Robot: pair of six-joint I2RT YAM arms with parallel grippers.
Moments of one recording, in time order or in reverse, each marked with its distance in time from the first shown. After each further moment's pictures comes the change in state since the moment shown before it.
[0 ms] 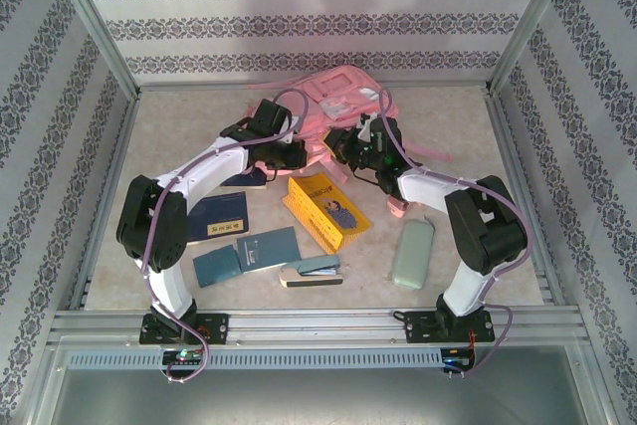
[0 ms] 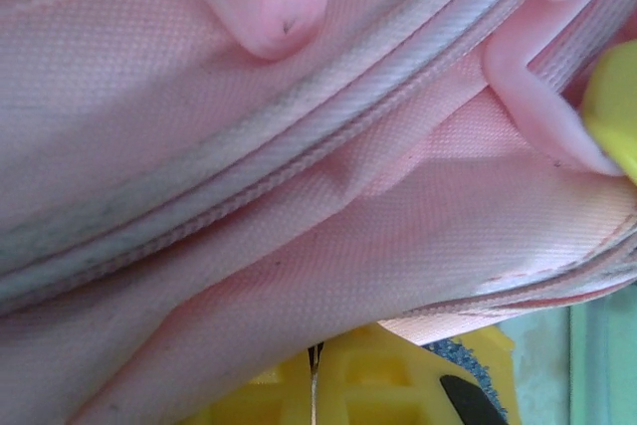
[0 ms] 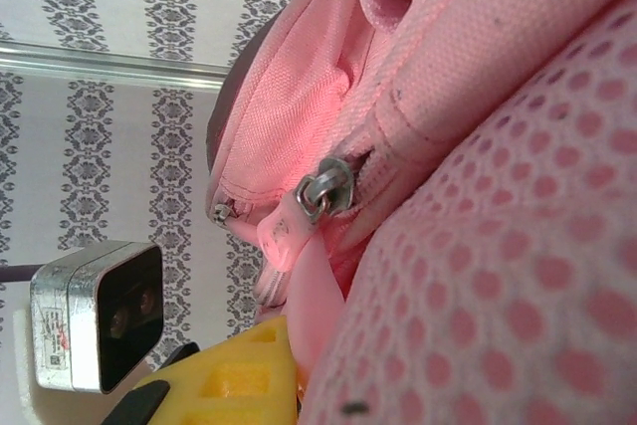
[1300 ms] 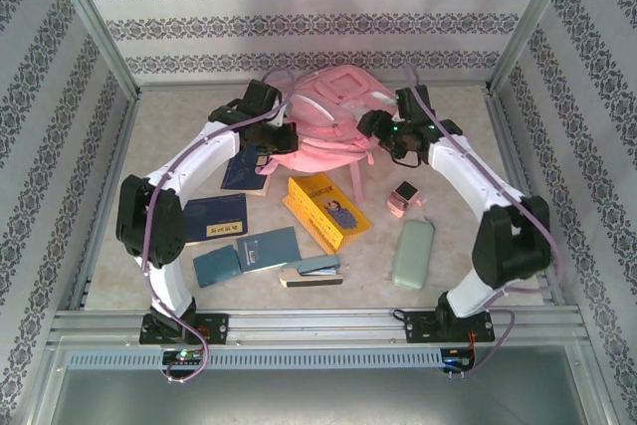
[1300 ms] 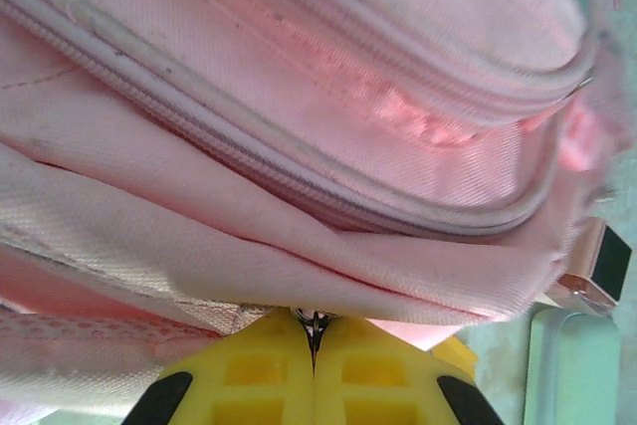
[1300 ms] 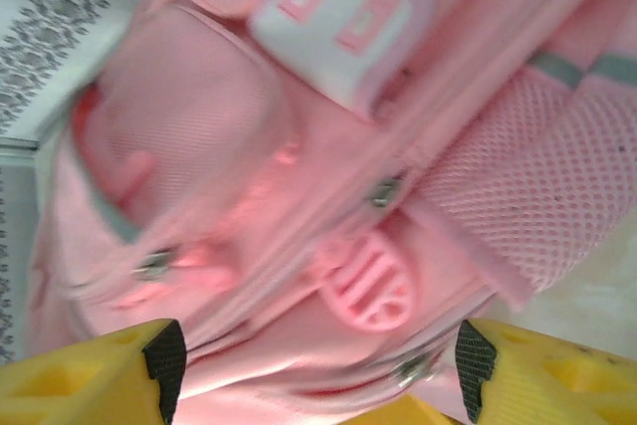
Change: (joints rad) left arm 0.049 0.033 0.197 -0.170 0.029 -0.040; right arm -0.137 -0.178 0.333 -0.973 0.293 -0.417
